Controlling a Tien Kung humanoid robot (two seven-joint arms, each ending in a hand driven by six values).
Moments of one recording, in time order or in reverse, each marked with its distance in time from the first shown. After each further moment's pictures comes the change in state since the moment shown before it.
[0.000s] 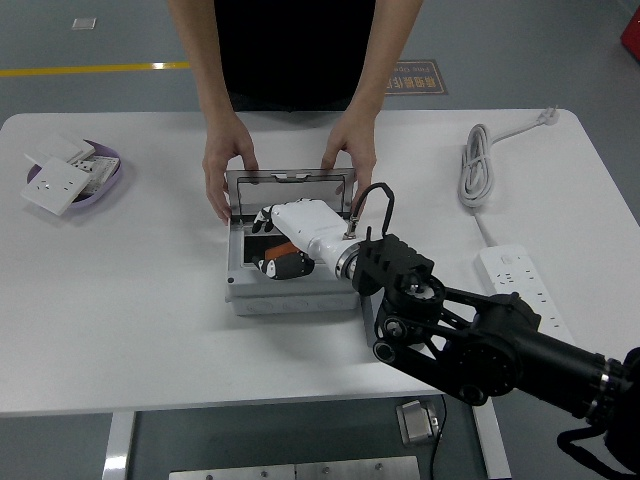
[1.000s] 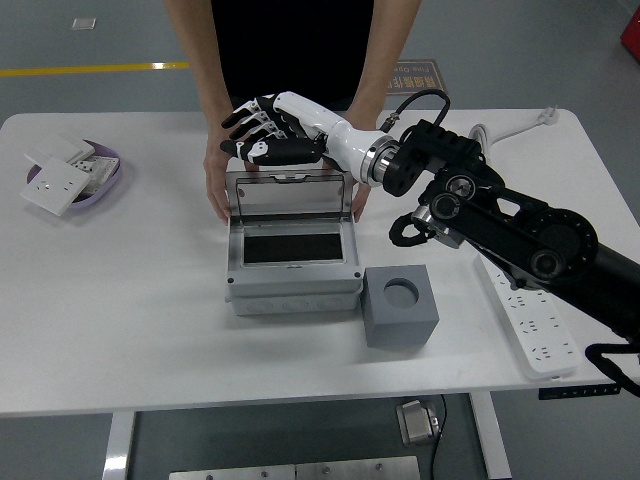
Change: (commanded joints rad) left arm -0.006 0.002 -0.041 0.001 0.057 0.002 0.022; right arm 0.294 -0.057 0.073 -0.059 0.763 0.018 0.115
